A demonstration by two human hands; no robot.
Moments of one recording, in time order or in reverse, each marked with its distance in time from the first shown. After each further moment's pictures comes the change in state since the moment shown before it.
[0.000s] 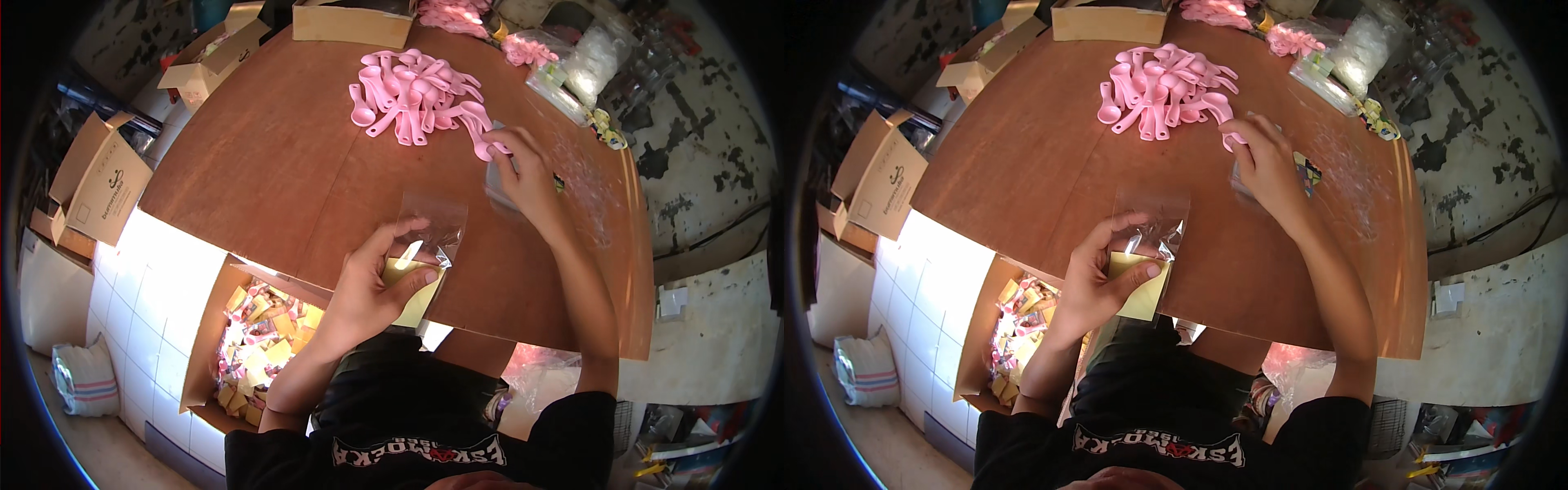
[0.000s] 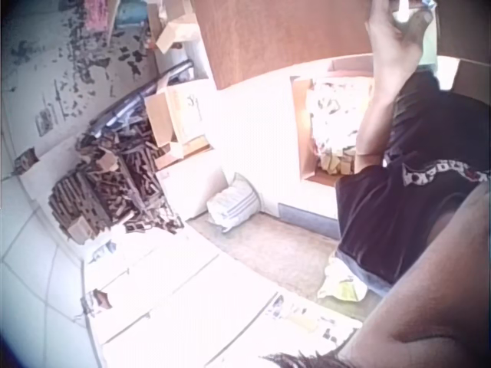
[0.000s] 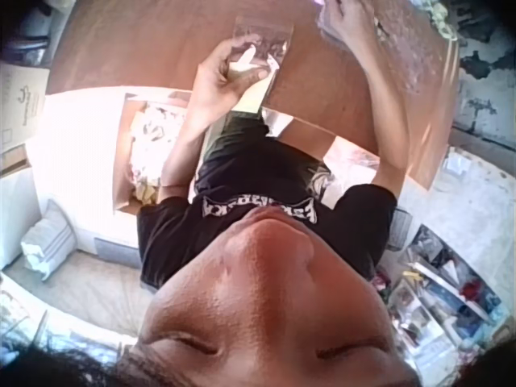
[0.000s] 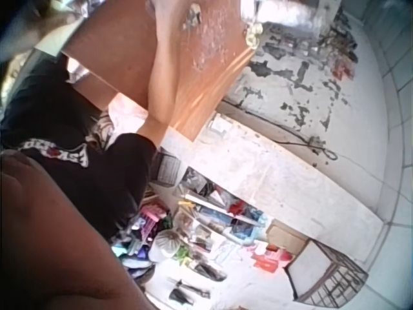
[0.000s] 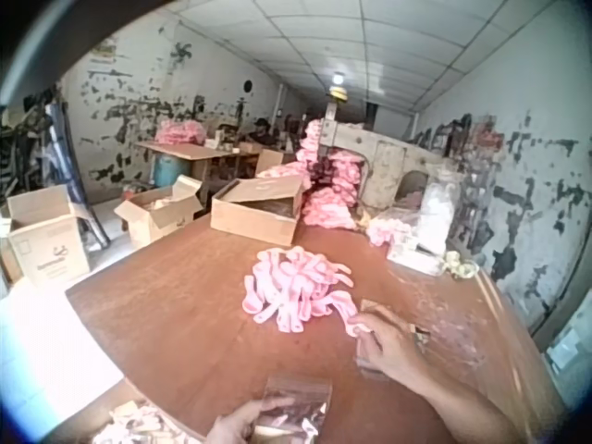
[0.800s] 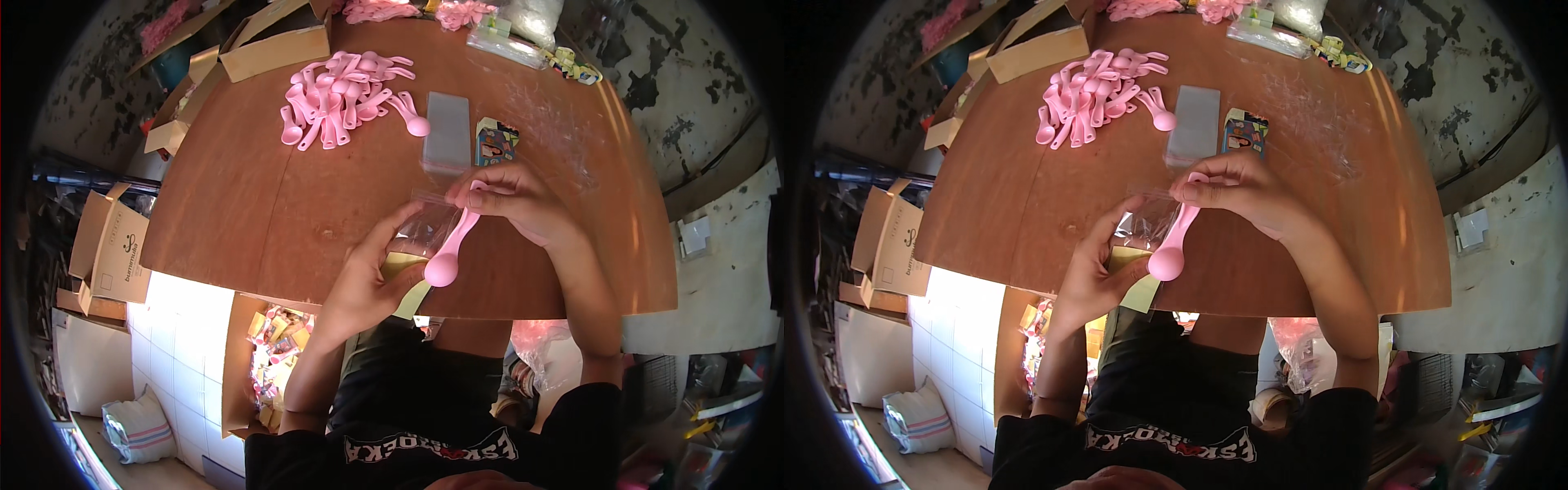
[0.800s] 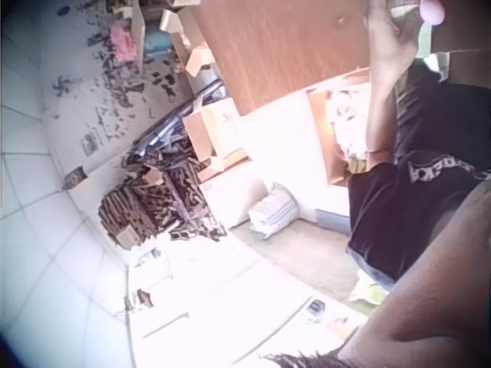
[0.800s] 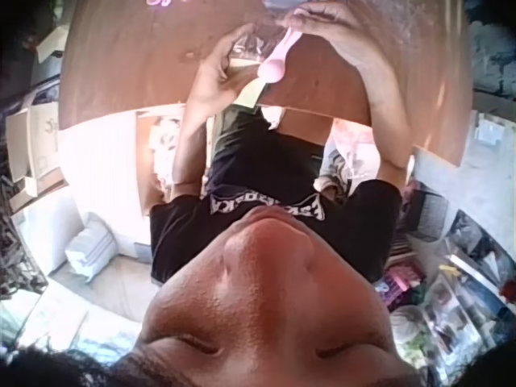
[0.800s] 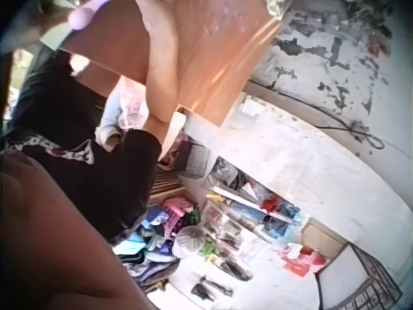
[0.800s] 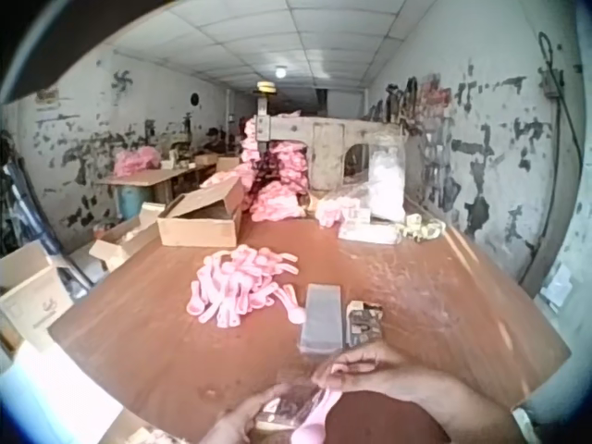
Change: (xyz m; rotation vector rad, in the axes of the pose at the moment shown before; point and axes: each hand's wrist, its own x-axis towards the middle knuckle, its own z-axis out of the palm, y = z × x) left_hand 0.028 -0.010 0.066 0.117 -0.202 0.121; right_hand -0.076 -0.025 -0.087 1.144 -0.366 0.659
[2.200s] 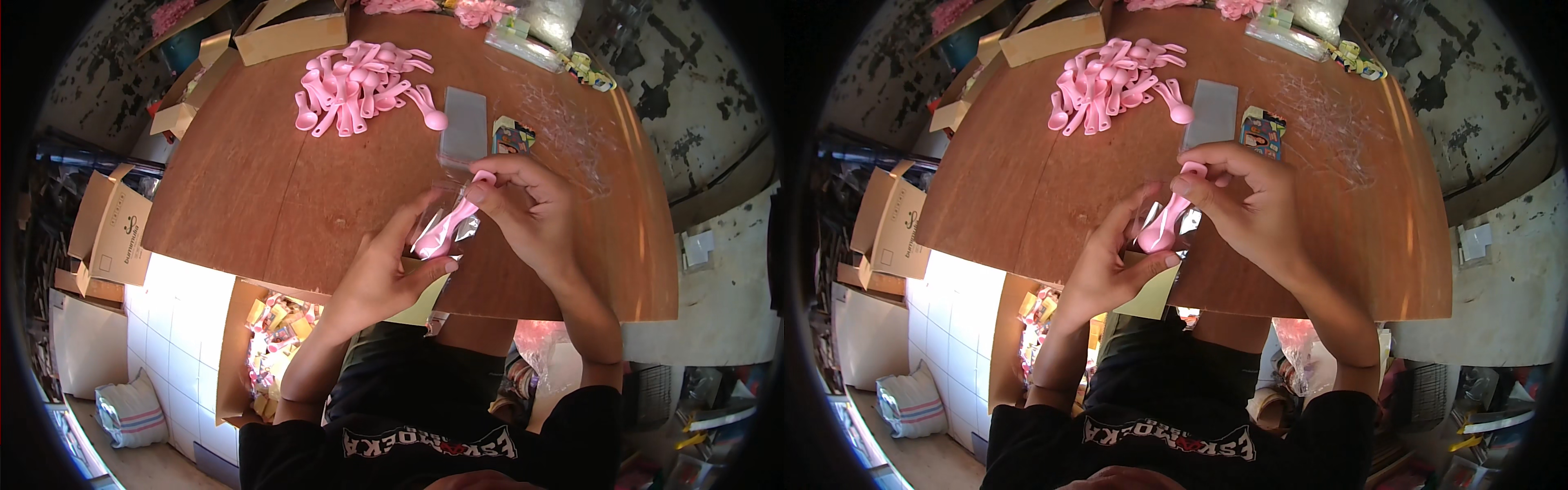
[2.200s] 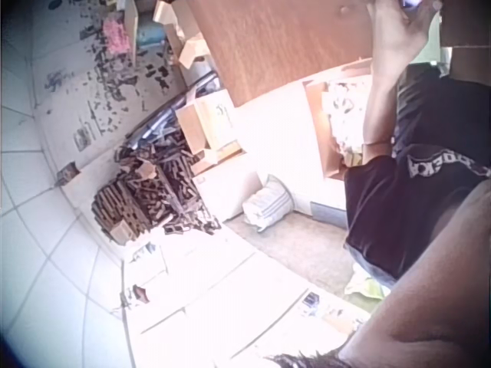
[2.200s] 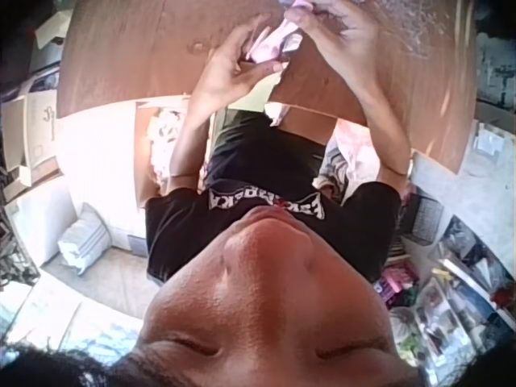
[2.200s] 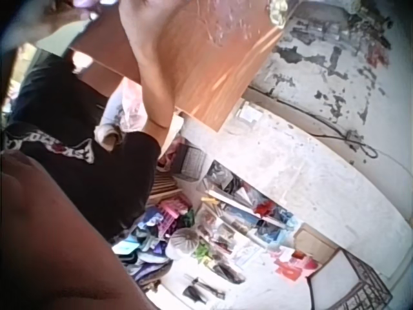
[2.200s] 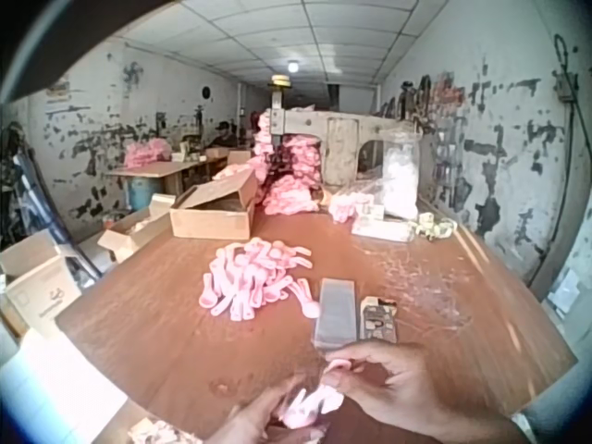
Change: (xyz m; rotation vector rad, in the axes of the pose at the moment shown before) left_hand 0.001 0.008 -0.002 0.068 0.013 -0.044; right_hand -0.003 -0.005 0.052 -0.345 0.442 -0.417
